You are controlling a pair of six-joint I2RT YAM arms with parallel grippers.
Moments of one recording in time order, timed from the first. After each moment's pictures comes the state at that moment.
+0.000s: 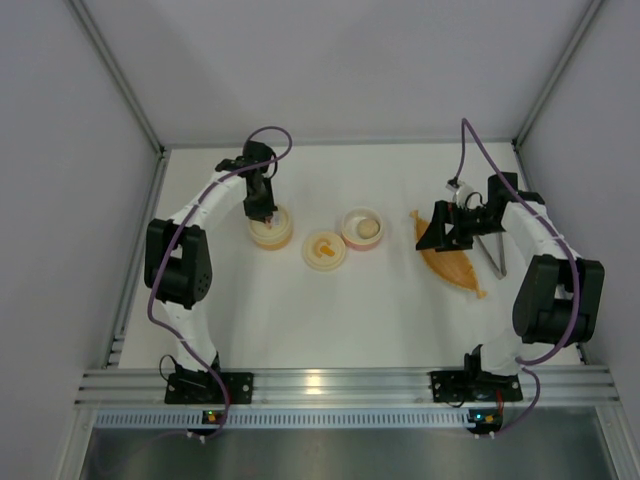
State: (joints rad) left arm -0.28 1.94 1.62 -0.83 -0.09 -0.43; right arm -0.11 1.57 1.15 -0.89 -0.86 -0.23
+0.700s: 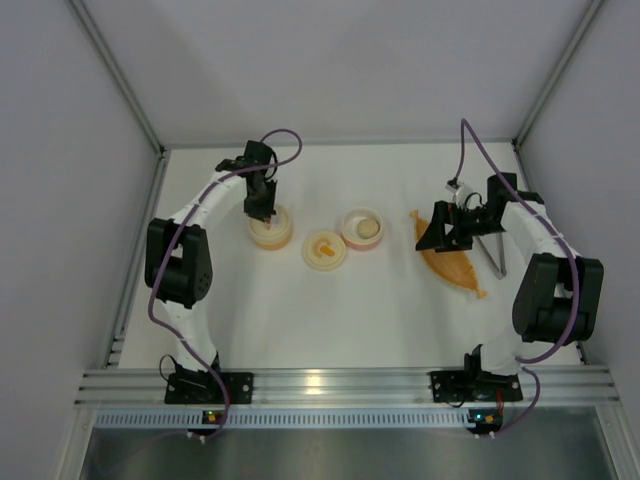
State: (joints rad) left arm -0.28 1.95 1.62 -0.81 -0.03 -0.18; right arm -0.11 1.58 1.15 -0.89 -0.86 -0.23
